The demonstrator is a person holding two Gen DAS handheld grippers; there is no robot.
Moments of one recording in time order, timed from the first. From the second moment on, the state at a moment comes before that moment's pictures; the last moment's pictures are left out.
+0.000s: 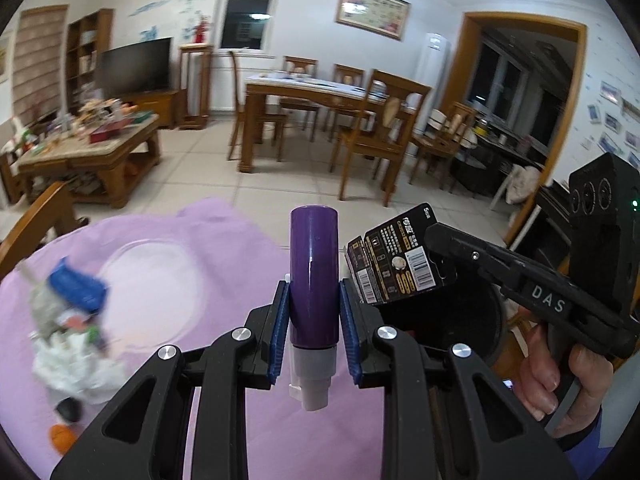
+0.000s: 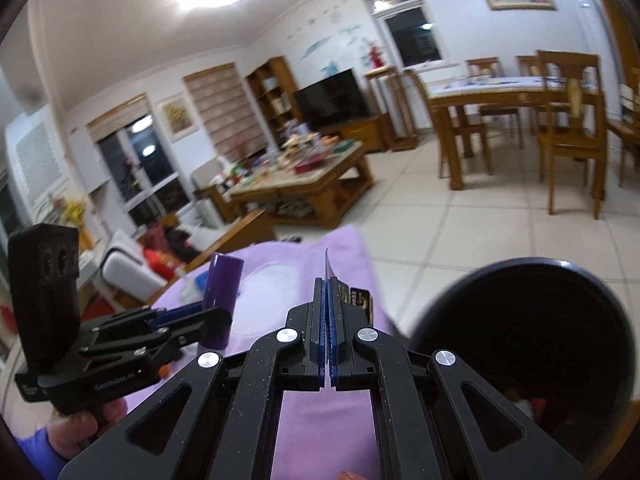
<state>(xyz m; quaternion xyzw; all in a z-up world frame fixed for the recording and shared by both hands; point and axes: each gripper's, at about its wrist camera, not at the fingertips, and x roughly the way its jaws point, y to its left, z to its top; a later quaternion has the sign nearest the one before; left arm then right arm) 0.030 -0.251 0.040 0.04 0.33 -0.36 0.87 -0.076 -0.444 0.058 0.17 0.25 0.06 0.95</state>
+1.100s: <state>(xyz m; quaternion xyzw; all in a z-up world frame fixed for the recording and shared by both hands) 0.017 -0.427 -0.050 0.14 0.40 -0.43 0.80 -0.121 -0.604 -0.058 0.27 0.32 -0.07 0.91</state>
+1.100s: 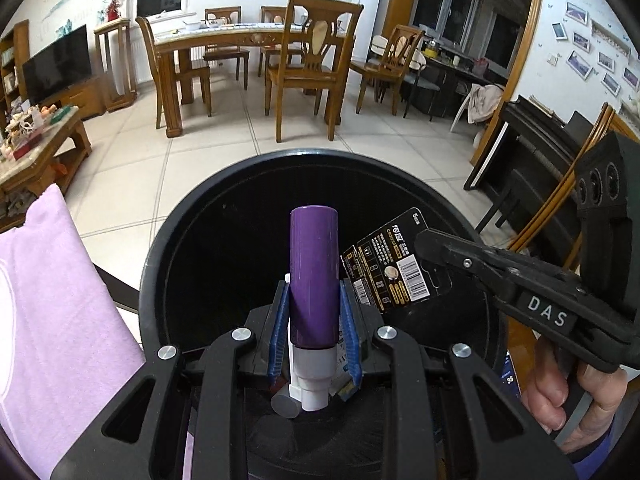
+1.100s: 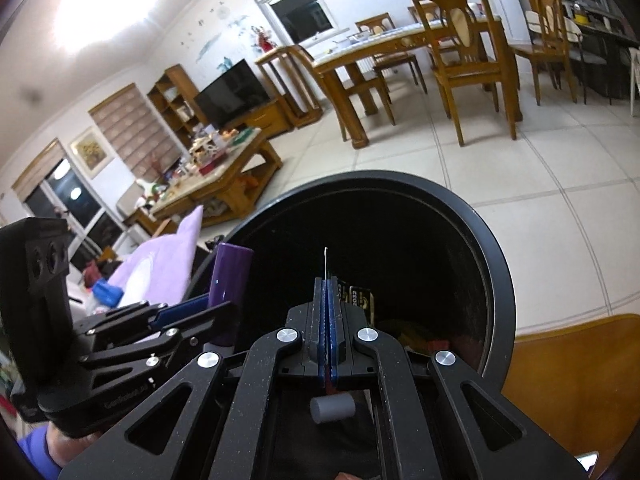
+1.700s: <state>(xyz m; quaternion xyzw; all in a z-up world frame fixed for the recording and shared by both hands) 0.010 -0.421 -0.039 0.15 0.37 -0.43 0.81 -0.123 -0.602 -0.065 0.28 0.32 -0.09 0.90</state>
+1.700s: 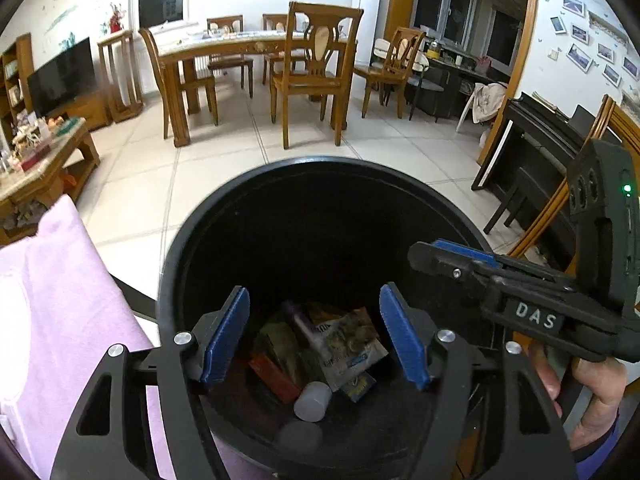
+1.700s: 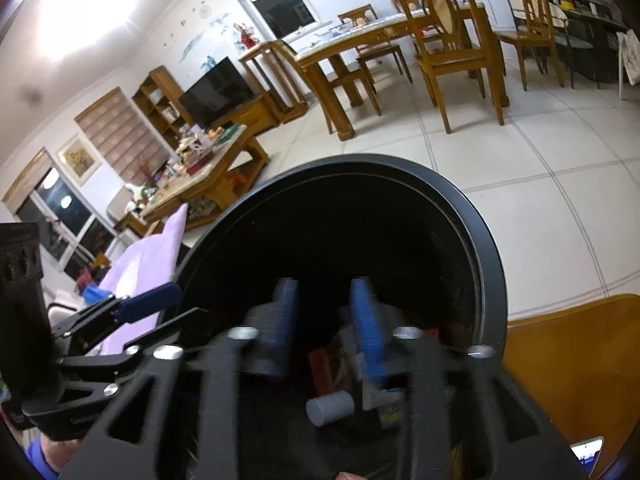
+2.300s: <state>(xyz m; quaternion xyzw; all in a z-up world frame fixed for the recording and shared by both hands) 0.023 -0.294 -0.001 0.10 0.36 -0.38 0.85 -0.079 -0.519 -0.026 0.24 0.31 -0.04 0.92</state>
